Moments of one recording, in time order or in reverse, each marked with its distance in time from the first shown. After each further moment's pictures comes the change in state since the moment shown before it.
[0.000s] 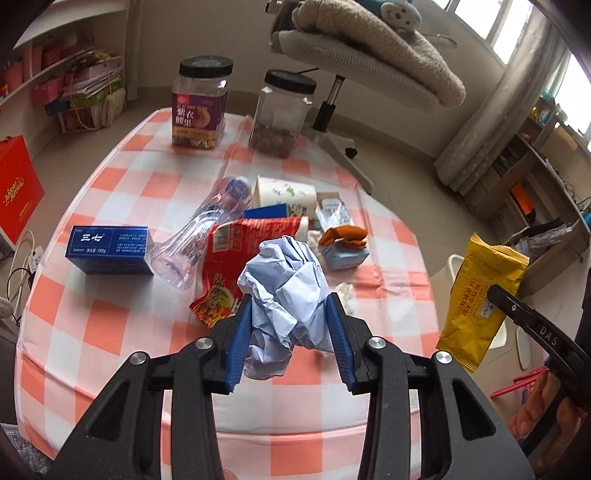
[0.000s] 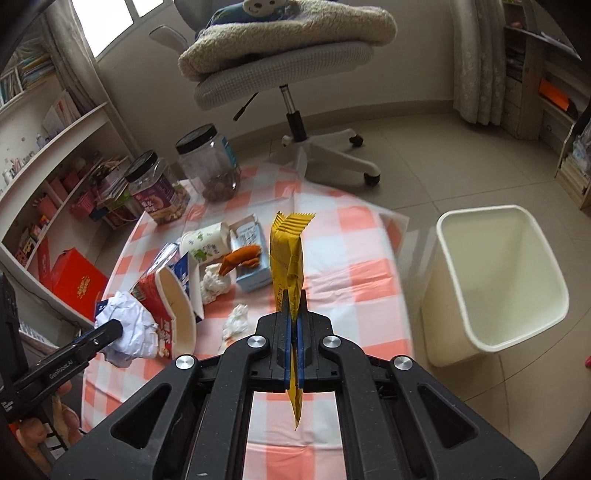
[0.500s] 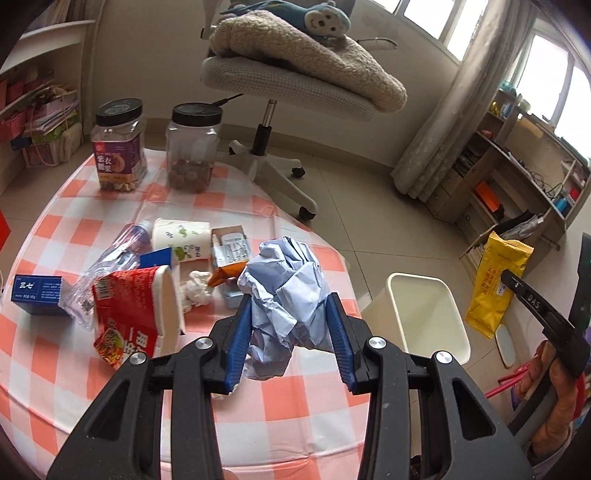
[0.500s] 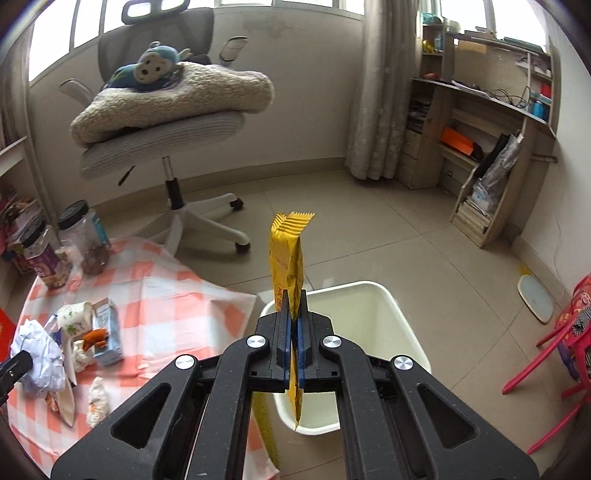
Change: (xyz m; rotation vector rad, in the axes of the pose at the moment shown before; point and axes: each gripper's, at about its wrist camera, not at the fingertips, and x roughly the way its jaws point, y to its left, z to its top) left arm 0.018 -0.113 0.021 0.102 -0.064 -0.105; right arm -0.045 -0.125 0.059 0.045 -0.192 -0.405
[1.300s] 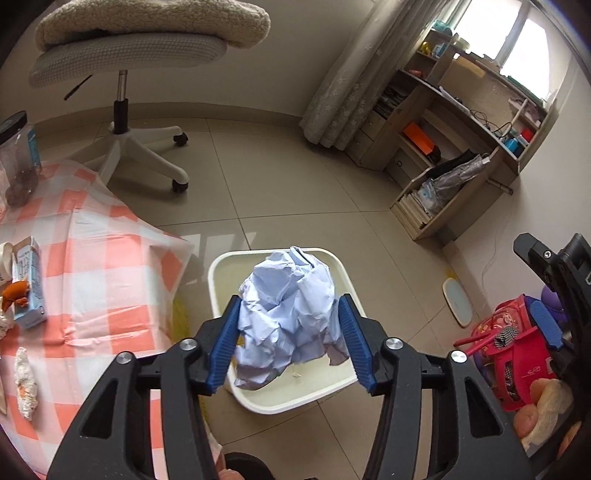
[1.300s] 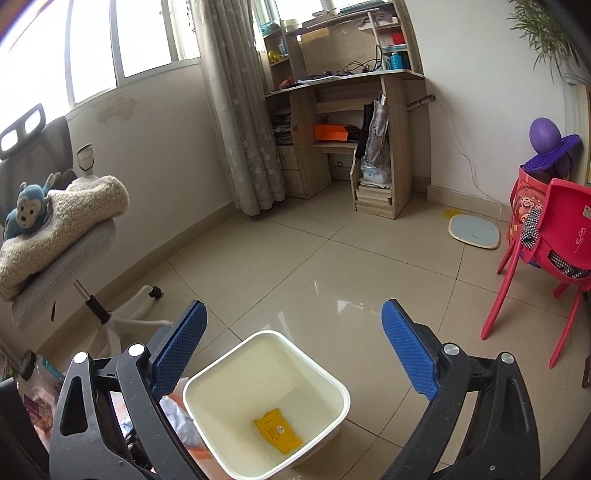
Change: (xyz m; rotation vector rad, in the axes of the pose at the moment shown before) left arm 0.116 -0.232 -0.002 0.152 0.160 -0.238; right arm -0.029 -0.134 0.010 0.458 -0.160 -0.244
